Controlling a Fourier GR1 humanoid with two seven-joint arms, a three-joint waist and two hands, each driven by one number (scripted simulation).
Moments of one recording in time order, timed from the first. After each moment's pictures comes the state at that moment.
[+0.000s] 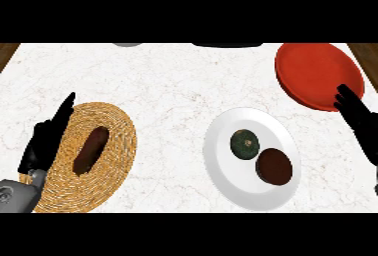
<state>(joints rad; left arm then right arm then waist) -0.17 0.60 -0.30 -1.37 0.22 0.29 0.08 -0.15 -0.56 0.02 -1.39 -0.26 0.01 0.11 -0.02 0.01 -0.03</state>
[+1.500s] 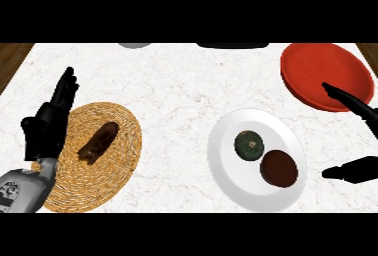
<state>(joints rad) -0.24 0.50 -0.24 -1.55 0.13 0.41 0.12 -0.14 -0.69 0.06 -1.59 0.01 0.22 -0.17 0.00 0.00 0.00</state>
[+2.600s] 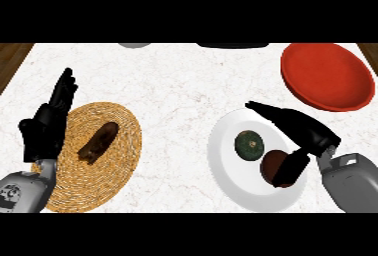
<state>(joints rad) -0.21 0.43 -0.16 -1.57 0.05 0.33 0.13 -0.37 -0.50 0.36 -1.60 0.29 0.46 0.36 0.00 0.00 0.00</state>
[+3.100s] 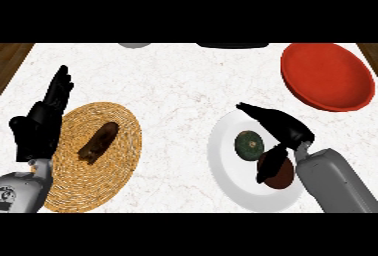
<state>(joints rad) -0.21 0.39 -0.09 -1.61 0.00 0.26 0.18 -0.40 -0.36 0.34 -1.39 0.47 0.44 0.26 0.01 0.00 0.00</state>
